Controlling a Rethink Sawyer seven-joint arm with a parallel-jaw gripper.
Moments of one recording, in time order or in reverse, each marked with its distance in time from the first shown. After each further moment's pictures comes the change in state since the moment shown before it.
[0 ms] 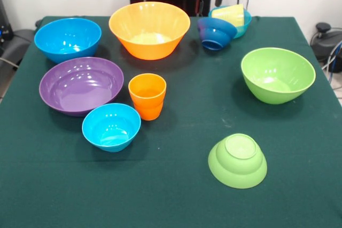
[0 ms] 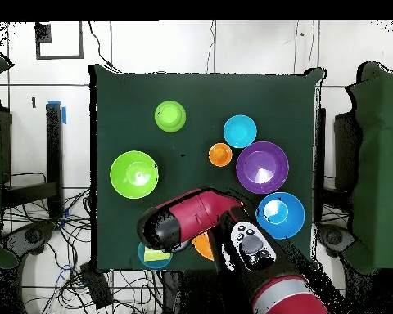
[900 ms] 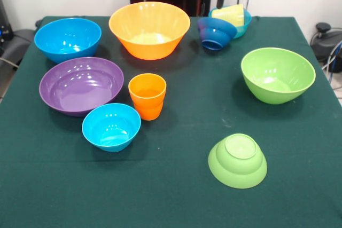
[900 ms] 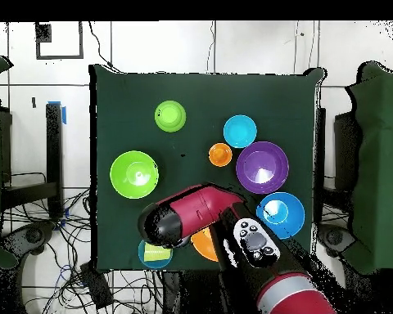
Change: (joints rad) arm -0.029 0.002 0.034 -0.023 -0.005 0.016 0.000
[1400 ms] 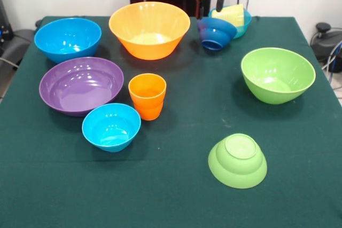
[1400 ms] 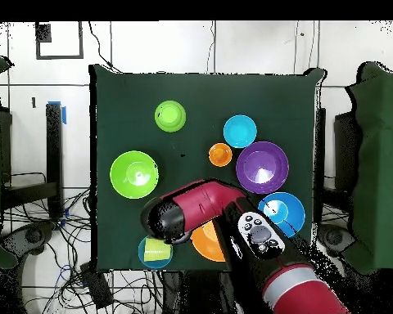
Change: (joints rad) arm -0.019 0.035 0.023 -0.021 0.000 0.032 0.000
